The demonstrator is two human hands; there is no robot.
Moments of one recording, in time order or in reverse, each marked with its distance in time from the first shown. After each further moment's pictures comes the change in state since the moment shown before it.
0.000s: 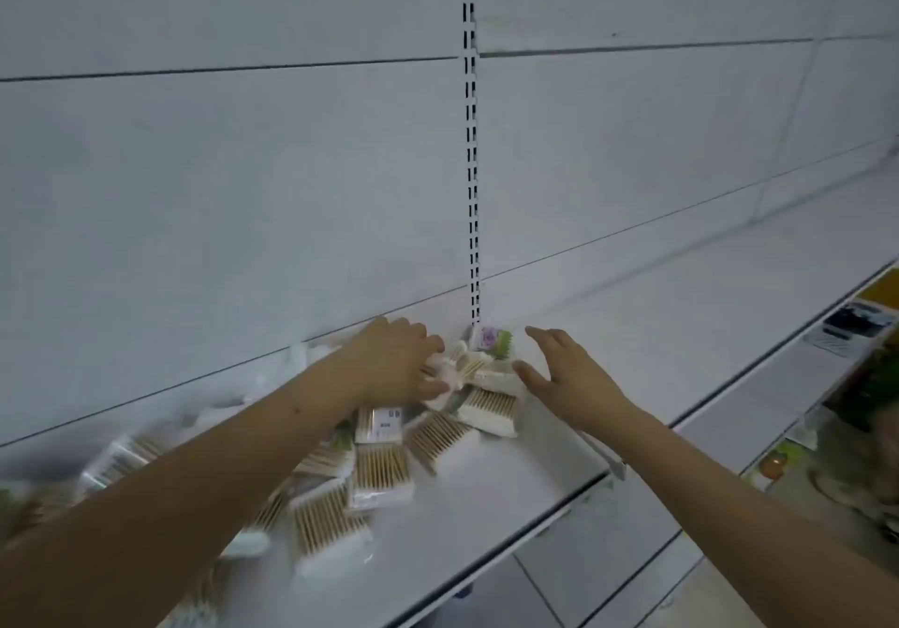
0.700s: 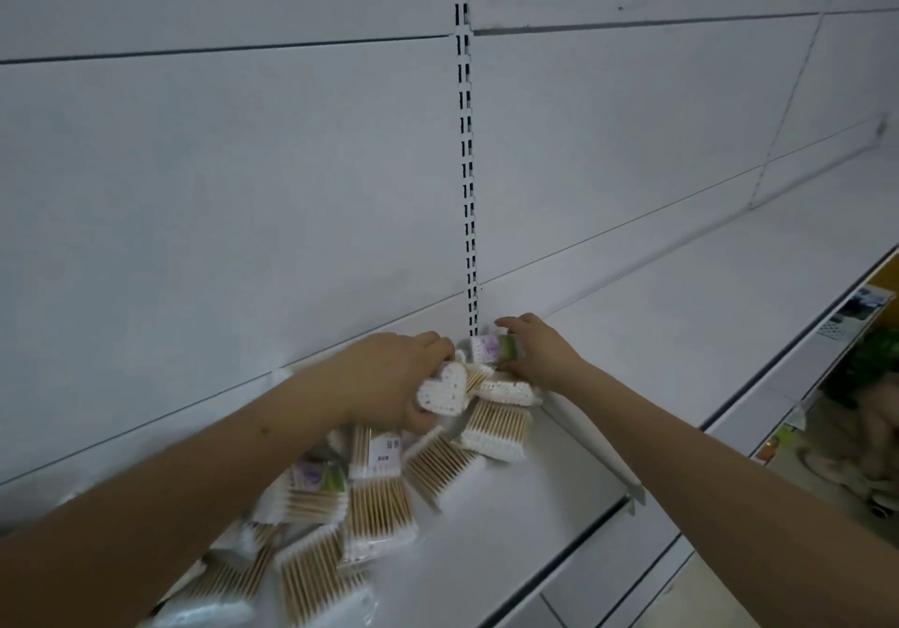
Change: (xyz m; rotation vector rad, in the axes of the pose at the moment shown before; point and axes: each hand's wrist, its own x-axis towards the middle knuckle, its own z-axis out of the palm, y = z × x) left_hand 0.015 -0.011 -0.011 -0.160 -0.013 0.171; right_hand 0.095 0.015 0.028 -0.028 -0.132 0.092
